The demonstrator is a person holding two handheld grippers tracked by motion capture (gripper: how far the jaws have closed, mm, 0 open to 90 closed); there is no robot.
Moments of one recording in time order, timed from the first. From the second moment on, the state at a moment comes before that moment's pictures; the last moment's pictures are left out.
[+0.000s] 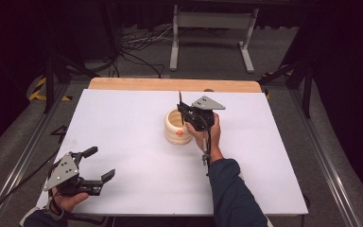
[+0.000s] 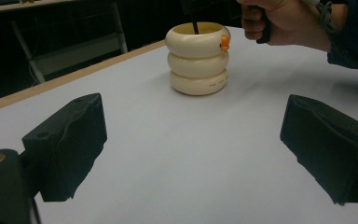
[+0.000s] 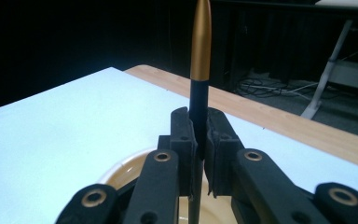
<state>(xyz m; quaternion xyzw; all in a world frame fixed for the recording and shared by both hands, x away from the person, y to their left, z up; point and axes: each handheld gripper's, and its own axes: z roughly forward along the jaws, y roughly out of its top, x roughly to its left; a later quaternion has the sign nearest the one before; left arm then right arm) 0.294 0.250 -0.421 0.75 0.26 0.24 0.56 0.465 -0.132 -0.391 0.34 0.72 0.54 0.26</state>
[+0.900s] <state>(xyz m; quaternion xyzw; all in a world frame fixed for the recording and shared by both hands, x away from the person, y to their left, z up) 0.295 0.250 -0.422 0.75 0.27 0.24 0.56 0.457 -0.141 -0.398 0.35 0.72 0.54 0.26</state>
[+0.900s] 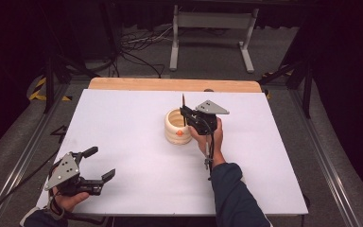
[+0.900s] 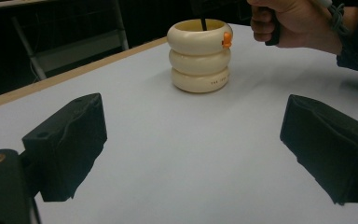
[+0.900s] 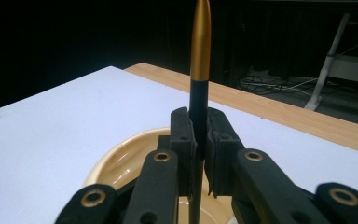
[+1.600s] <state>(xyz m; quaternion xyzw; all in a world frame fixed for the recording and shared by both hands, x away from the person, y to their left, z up) 0.295 0.249 -0.421 0.75 0.27 0.24 0.55 0.445 -0.151 -0.386 0.34 0.72 0.54 0.27</state>
